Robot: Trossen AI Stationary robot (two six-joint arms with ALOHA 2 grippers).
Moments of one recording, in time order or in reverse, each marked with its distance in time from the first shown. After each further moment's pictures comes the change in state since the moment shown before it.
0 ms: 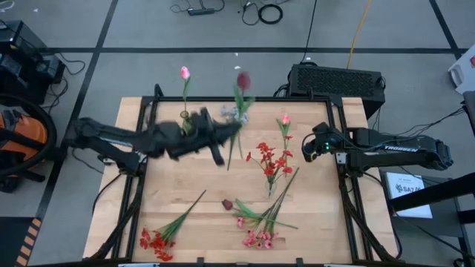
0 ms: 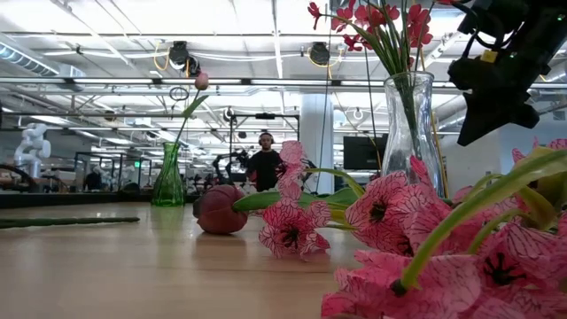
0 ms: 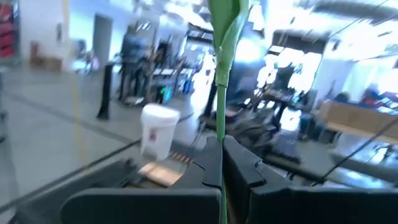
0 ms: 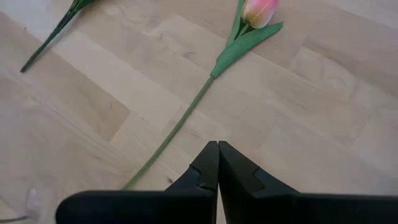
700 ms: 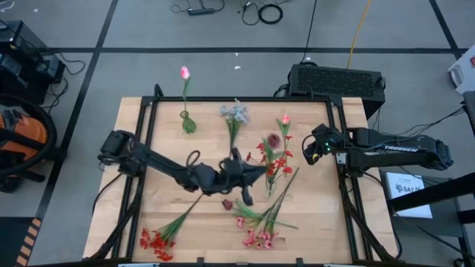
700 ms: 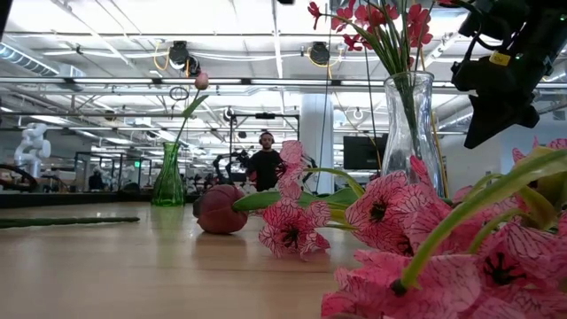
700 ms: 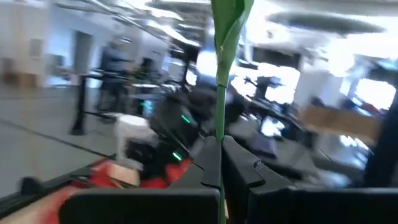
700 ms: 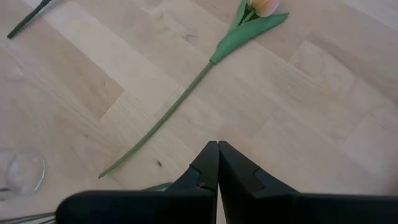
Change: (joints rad) left arm -0.156 0.468 -0.001 0.546 -0.068 0.093; right arm 0.000 0.000 0.000 -0.041 -0.026 -0.088
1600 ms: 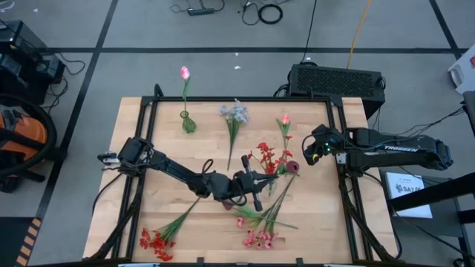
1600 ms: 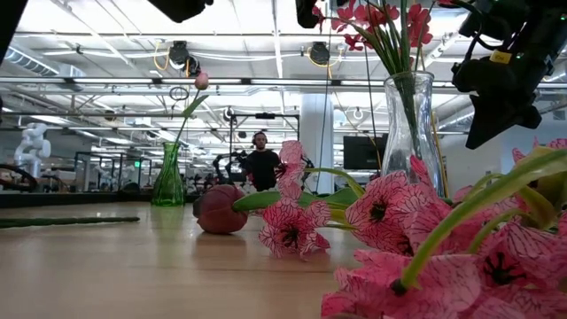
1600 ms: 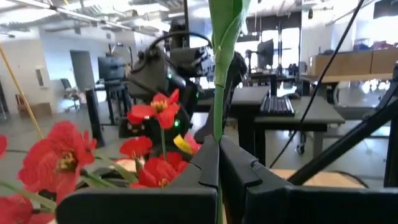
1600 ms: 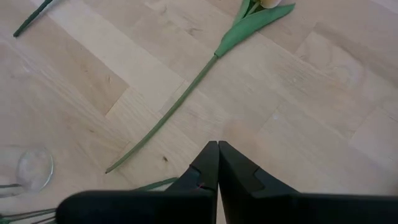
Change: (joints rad) left arm 0.001 0.182 0.068 0.050 -0.005 0.214; right arm 0.000 0.000 0.000 -0.005 -0.026 0.024
